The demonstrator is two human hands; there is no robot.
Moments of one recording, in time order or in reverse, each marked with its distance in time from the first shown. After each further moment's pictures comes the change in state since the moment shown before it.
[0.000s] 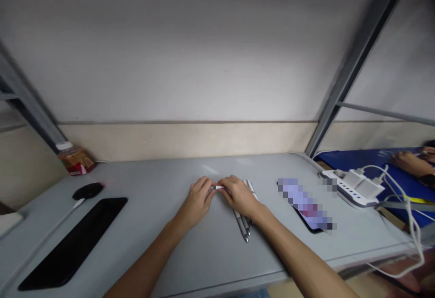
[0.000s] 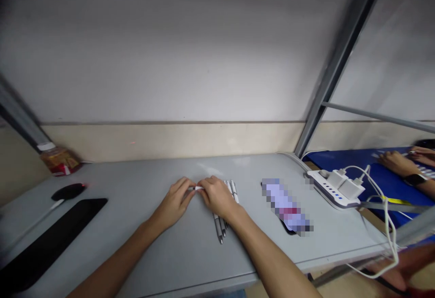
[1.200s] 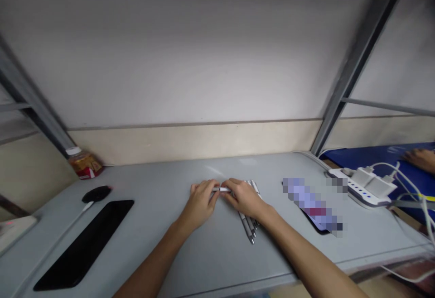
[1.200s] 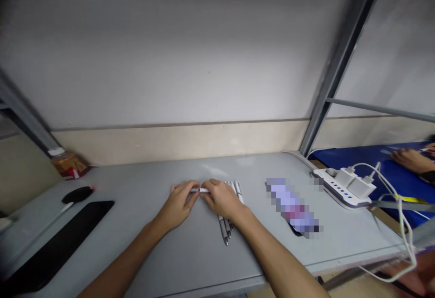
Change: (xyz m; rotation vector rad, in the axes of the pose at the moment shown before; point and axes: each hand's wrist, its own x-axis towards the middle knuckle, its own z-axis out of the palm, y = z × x) left_hand -0.001 0.003 -0.006 0.087 -0.046 -0.049; right_hand -0.002 -0.001 -0.003 0.050 -0.074 0.027
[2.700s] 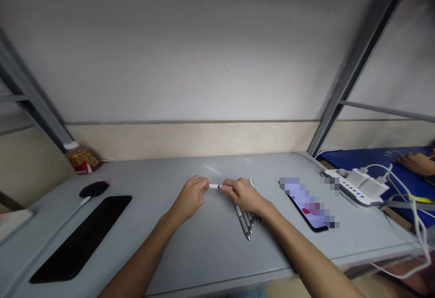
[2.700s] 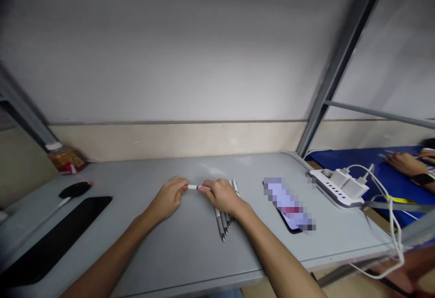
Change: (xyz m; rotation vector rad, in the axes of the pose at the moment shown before) left_hand 0.005 -0.024 -0.011 -0.035 0.009 0.096; right_hand -0.002 0.004 -0.012 0.097 -0.044 0.065
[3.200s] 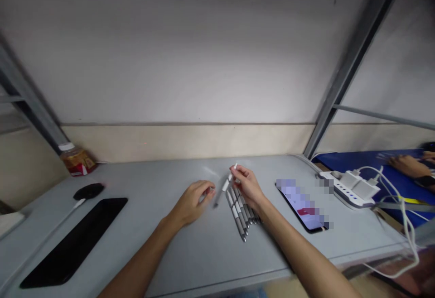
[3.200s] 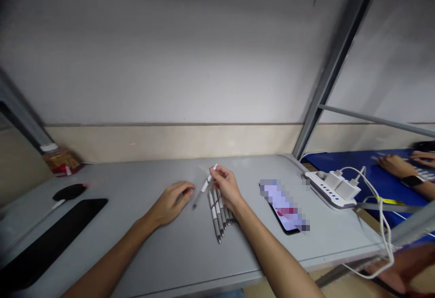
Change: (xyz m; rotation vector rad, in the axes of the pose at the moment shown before) left_hand 0.000 0.023 -0.002 -0.171 -0.023 -0.018; right_hand 0.016 0.009 0.003 1.371 0.407 0.333
